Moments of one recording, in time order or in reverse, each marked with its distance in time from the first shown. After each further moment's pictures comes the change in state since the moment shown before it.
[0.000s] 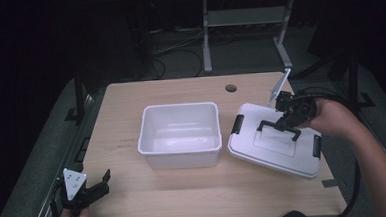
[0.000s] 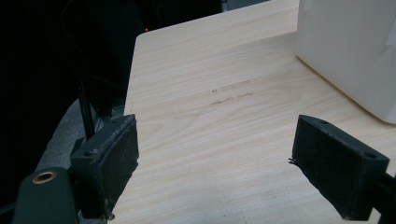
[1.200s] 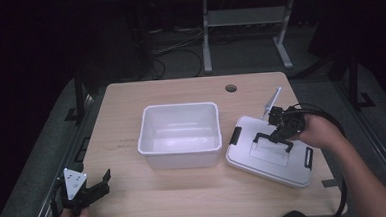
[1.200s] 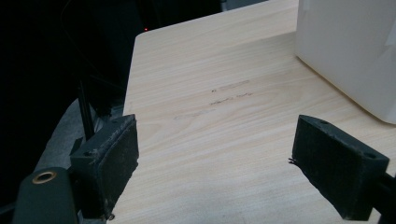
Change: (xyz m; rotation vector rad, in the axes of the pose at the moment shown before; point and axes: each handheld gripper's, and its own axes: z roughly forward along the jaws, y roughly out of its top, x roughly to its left) left arm 0.000 0.000 0.001 0.002 -0.002 -0.004; right arm -0.003 -0.010 0.062 0.023 0.038 0.030
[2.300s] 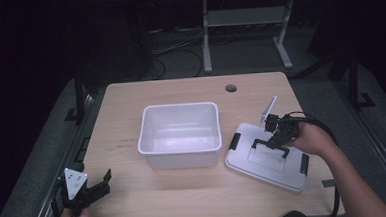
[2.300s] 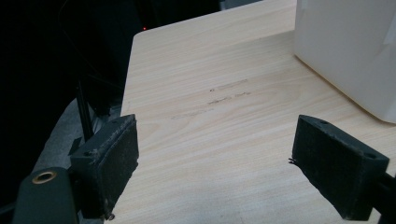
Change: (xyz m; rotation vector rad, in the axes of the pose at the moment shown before) left arm -0.001 0.000 0.001 0.005 -0.005 0.005; right arm -0.004 -0.006 0.039 0.015 0.024 0.035
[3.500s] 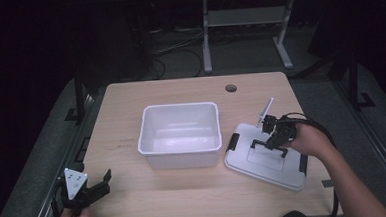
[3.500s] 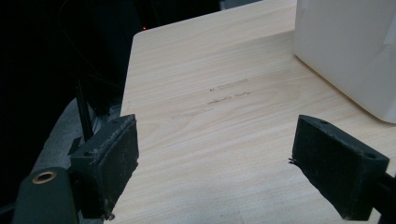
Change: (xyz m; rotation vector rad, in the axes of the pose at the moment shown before) left arm 0.000 0.000 0.000 0.002 -0.001 -0.002; right arm 0.002 0.005 0.006 0.015 -0.018 0.006
